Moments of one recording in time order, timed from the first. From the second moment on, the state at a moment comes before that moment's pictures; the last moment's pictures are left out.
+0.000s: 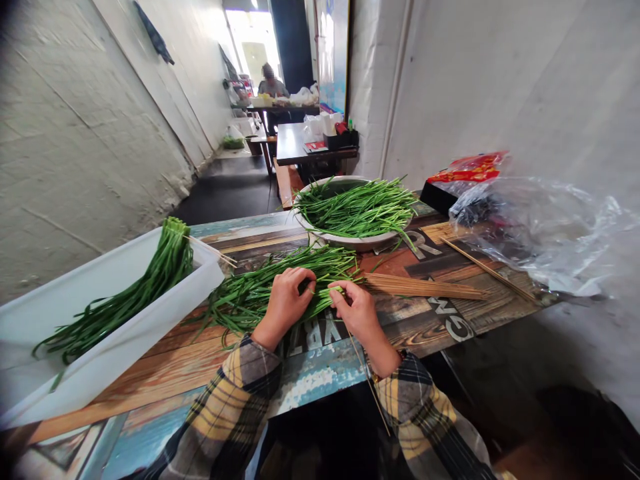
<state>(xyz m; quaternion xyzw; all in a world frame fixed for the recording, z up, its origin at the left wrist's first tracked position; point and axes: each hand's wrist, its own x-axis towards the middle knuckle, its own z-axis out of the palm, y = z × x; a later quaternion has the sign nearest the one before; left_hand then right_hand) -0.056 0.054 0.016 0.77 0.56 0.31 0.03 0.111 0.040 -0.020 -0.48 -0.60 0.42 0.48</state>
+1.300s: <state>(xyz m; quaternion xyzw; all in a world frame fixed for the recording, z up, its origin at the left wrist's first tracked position) -0.053 0.052 0.012 0.78 0.49 0.35 0.15 0.111 0.042 -0.025 -0.47 -0.60 0.43 0.48</state>
